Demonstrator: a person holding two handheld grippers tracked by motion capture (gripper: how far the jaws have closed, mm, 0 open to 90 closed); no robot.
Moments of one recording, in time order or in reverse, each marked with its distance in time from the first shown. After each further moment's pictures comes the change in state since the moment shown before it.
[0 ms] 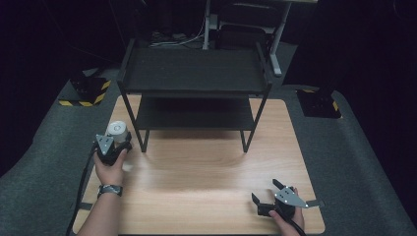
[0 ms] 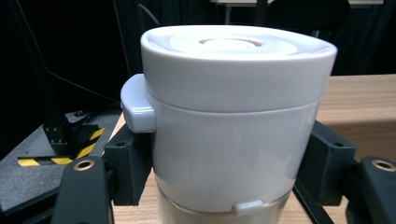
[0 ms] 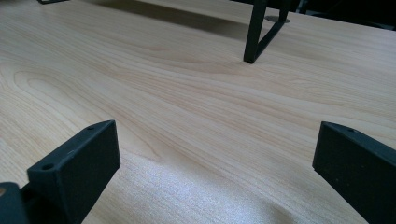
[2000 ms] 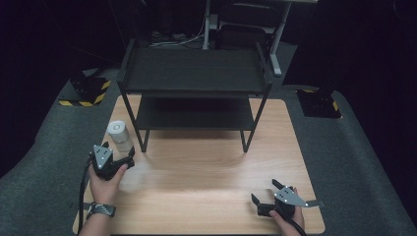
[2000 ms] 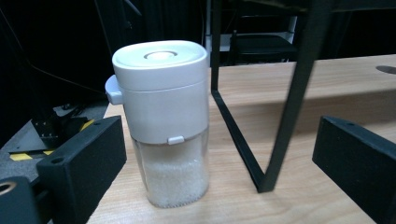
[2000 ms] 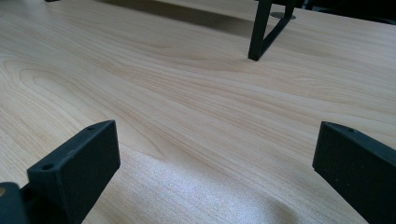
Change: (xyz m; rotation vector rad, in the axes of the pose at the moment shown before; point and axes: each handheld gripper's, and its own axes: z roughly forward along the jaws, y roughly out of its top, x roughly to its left) left arm -0.009 0.025 -0.053 0.059 -0.053 0.014; right arm -0.003 0.002 0.001 0.013 0.020 0.002
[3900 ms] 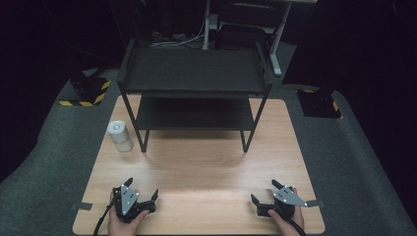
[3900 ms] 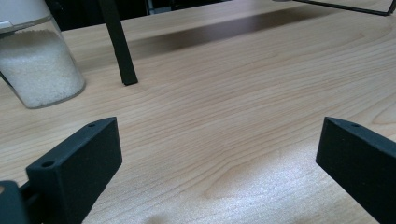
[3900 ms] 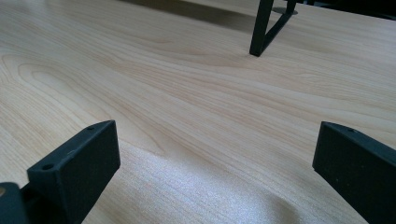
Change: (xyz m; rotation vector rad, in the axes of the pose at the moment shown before) left arm -0.061 -0.058 -0.077 0.080 -0.189 0.141; right arm 0.001 0.003 0.001 0.021 0.001 -0.004
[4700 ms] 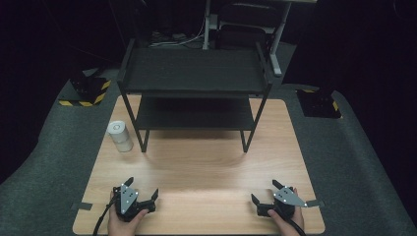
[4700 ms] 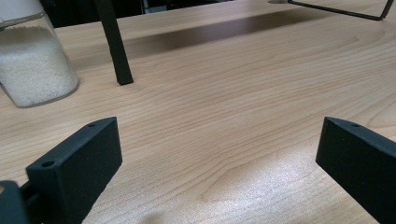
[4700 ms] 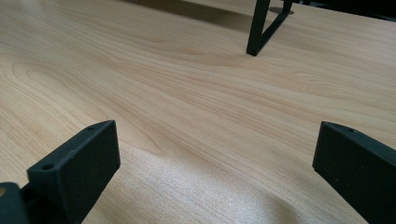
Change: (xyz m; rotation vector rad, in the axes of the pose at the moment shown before) left arm 0.005 0.002 0.002 0.011 -0.022 -0.014; right arm 0.003 0.000 0.000 0.002 -0.014 -0.003
